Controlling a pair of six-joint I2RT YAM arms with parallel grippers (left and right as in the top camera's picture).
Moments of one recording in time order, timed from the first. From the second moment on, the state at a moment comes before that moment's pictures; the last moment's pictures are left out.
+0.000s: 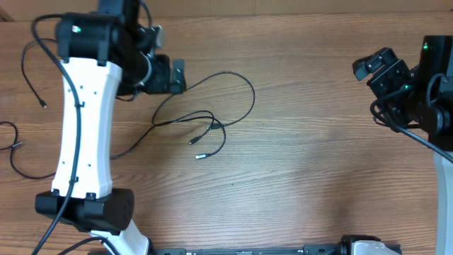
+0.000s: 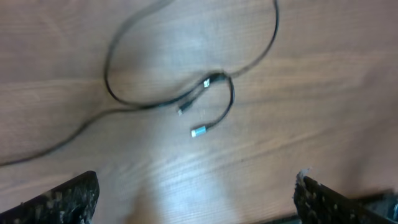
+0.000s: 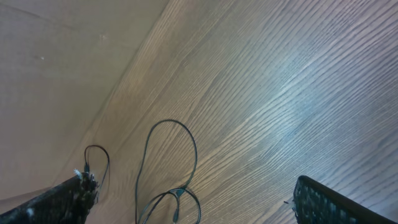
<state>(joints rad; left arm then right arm) -0.14 1.85 2.19 -1.69 0.20 -0.12 -0.03 1.33 1.73 -1.29 -0.12 0.85</state>
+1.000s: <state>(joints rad) -0.20 1.90 1.47 -1.12 -0.01 0.51 -0.03 1.33 1.73 -1.29 -0.12 0.85</state>
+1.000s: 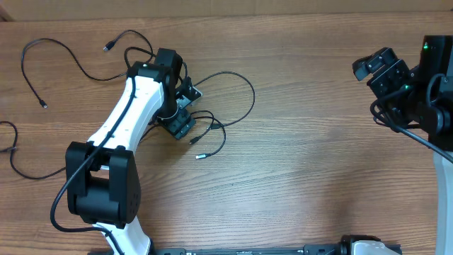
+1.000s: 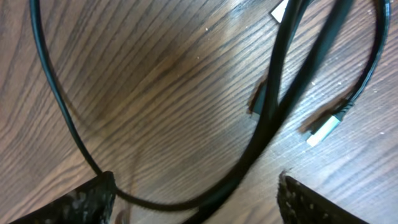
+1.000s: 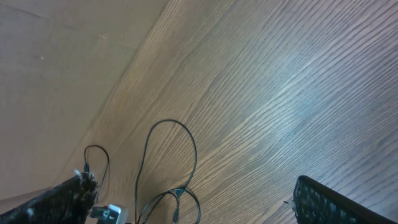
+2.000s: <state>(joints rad) -0.20 1.90 1.53 -1.20 -0.04 0.48 -0.03 1.33 1.73 -1.29 -0.12 0.86</state>
